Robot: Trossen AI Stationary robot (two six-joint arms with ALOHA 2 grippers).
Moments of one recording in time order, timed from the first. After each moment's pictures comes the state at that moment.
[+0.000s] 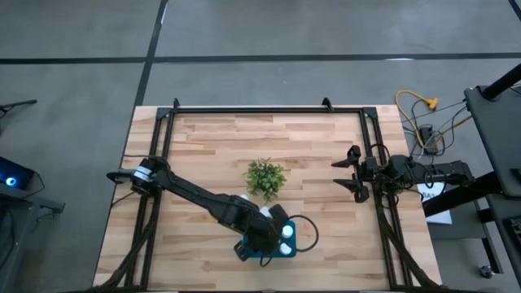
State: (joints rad) left arm -0.41 1.99 1.83 -0.80 0.03 0.49; right arm 0.09 0.02 0.03 0.08 0.08 0.12
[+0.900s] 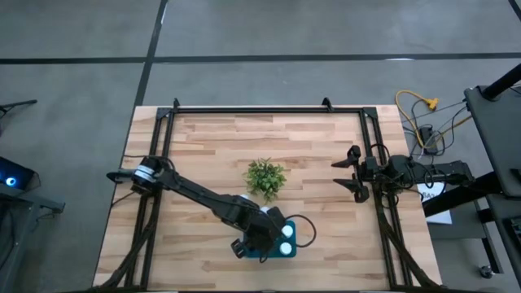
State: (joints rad) left arm -0.38 1.99 1.68 -0.71 0.12 0.53; right arm 0.09 0.02 0.03 0.08 0.08 0.12
